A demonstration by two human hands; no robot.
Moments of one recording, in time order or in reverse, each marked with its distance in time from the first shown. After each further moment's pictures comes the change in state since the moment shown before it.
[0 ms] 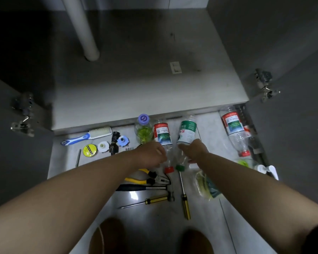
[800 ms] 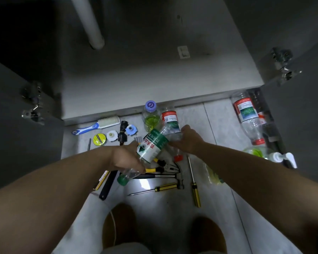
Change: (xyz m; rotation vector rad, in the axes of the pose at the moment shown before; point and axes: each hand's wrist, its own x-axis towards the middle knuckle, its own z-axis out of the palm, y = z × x) left_hand -0.036 -0.067 -0.040 -0.018 -0.192 -0.249; right_hand 0.001 -0.005 0.038 -0.272 -0.155 -0.314
